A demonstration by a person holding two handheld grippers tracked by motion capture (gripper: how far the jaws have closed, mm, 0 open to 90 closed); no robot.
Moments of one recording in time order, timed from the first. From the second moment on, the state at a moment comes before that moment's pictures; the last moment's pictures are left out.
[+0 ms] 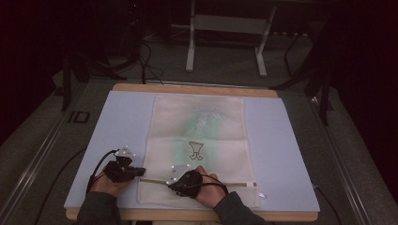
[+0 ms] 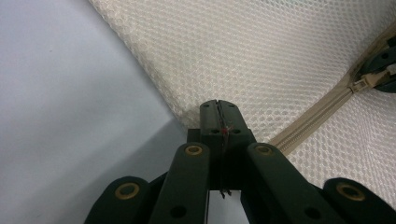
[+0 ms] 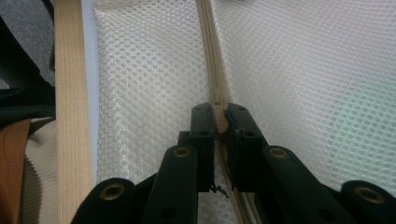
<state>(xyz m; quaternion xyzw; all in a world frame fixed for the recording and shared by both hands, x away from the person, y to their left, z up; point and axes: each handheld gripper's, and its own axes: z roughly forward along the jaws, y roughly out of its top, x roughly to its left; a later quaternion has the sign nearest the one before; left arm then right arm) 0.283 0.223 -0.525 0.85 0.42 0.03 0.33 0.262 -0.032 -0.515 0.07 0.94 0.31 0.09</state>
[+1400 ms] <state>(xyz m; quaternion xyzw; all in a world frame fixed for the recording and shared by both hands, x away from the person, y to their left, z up) 0.283 0.225 -0.526 0.85 0.42 0.03 0.33 0.259 -0.061 -0.510 0.08 0.95 0.30 0.09</state>
